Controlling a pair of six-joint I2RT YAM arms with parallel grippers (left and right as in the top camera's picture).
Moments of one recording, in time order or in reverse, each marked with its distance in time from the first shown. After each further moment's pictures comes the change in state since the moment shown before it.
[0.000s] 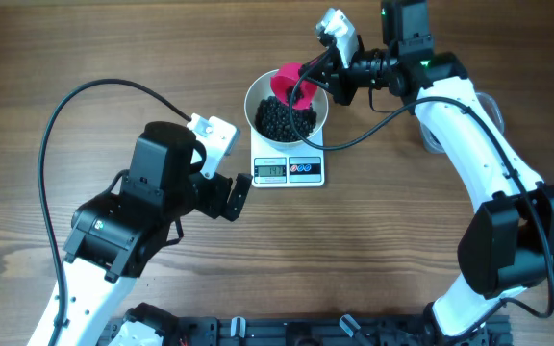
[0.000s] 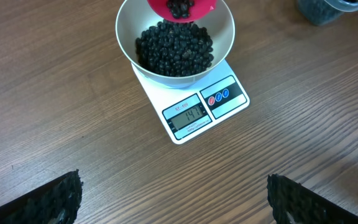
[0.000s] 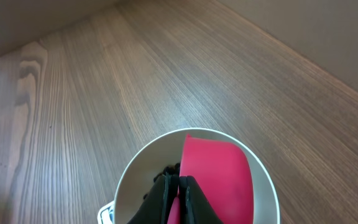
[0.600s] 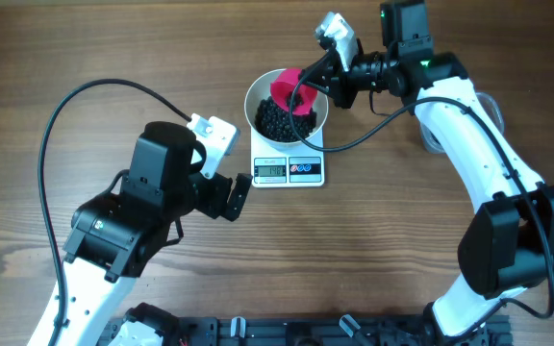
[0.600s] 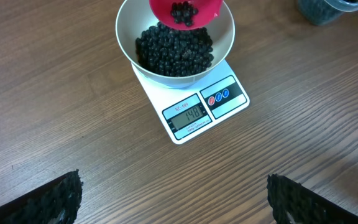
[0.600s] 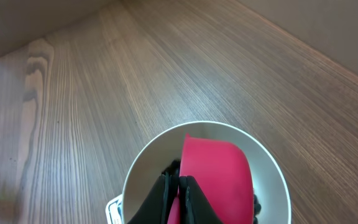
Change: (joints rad) left arm 0.000 0.000 0.000 0.000 0.000 0.000; right arm 0.001 -0.002 0.000 -0.042 -0.010 -0.015
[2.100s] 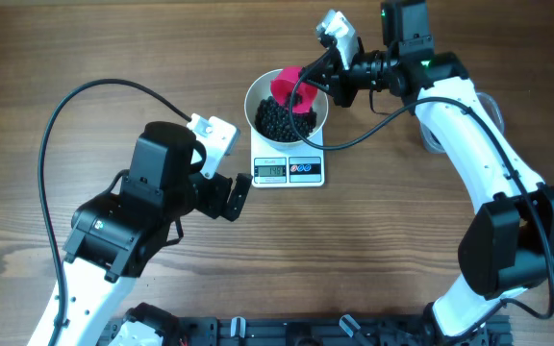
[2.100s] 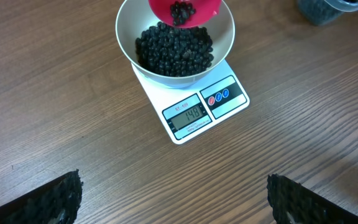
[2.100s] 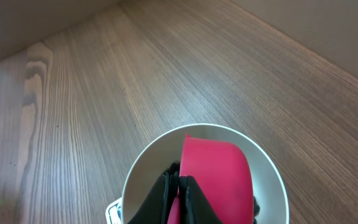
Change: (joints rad) left arm 0.000 0.000 0.000 0.000 0.000 0.000; right arm -0.001 -0.002 0.000 0.014 0.002 0.022
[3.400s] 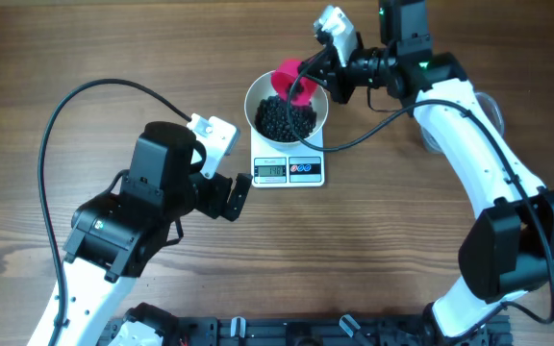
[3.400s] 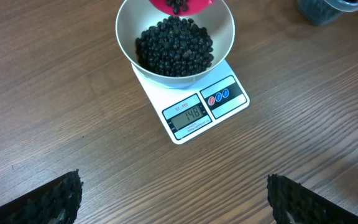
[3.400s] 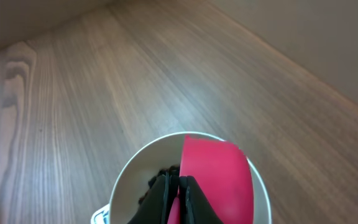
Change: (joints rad) left arm 0.000 0.000 0.000 0.000 0.000 0.000; right arm 0.016 -0.015 0.000 0.047 0.065 0.006
